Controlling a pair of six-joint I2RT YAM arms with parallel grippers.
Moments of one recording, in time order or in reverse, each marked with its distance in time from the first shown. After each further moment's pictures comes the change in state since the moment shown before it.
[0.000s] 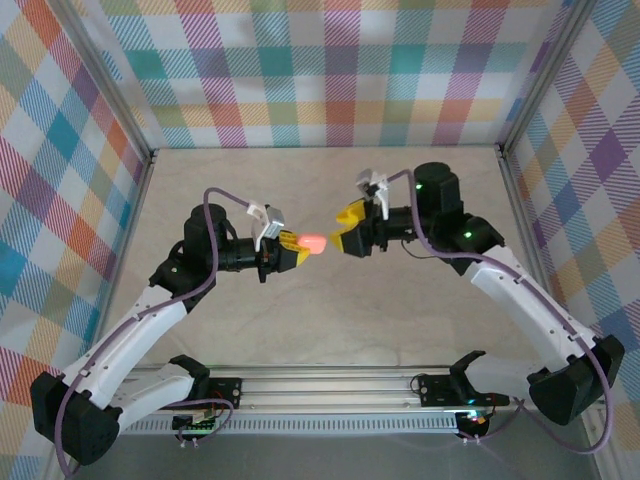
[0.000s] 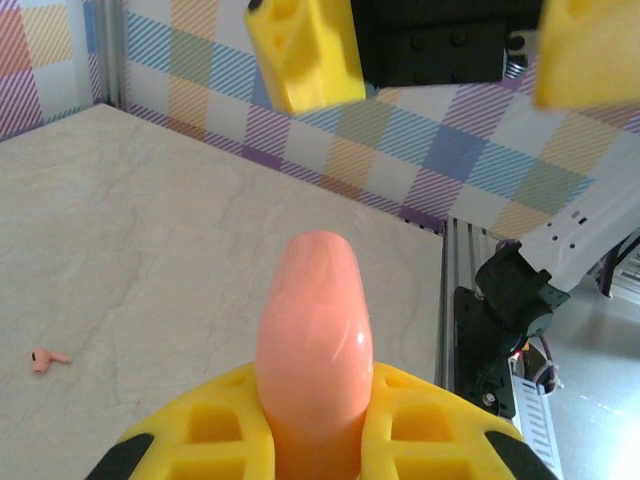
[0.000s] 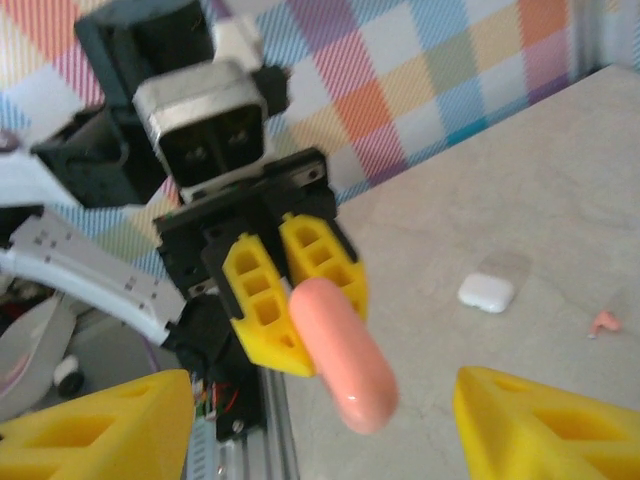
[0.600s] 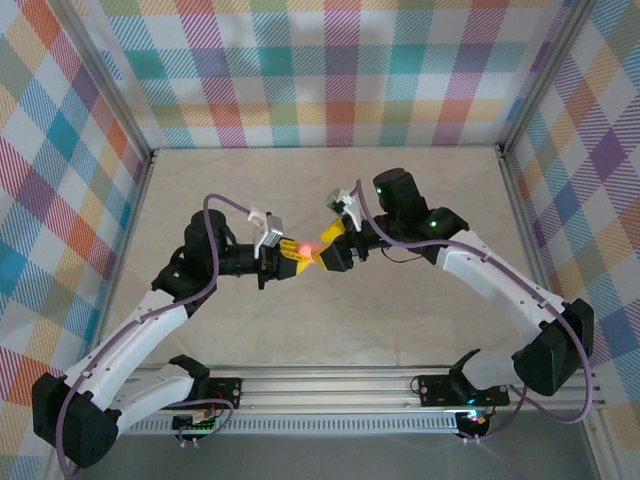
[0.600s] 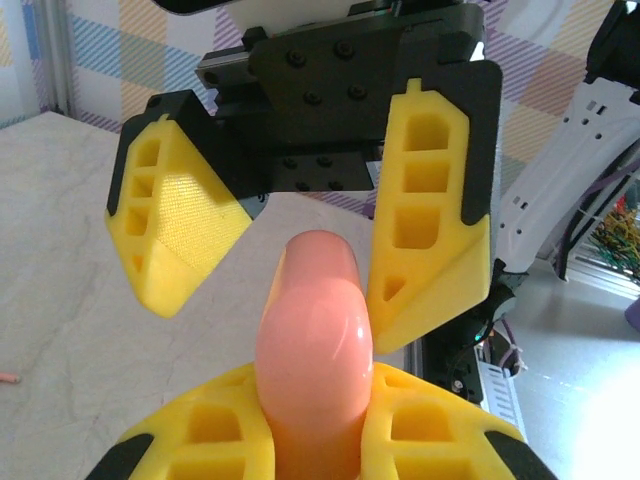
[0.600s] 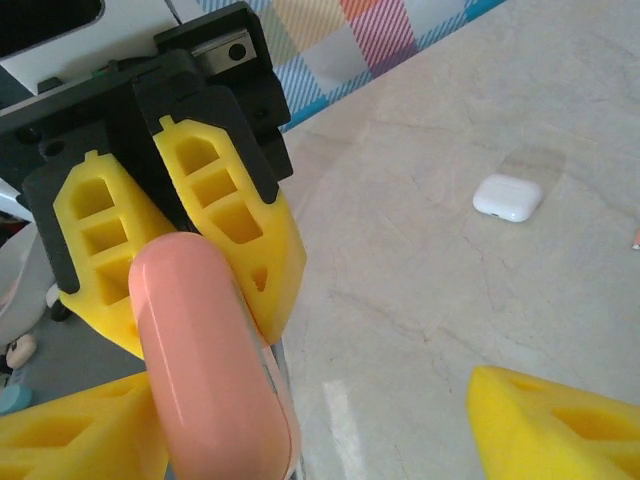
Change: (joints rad) left arm 0.000 -0.014 -0.058 0.077 0.082 -0.016; right arm 0.073 0.159 0.055 -0.151 0.066 -0.118
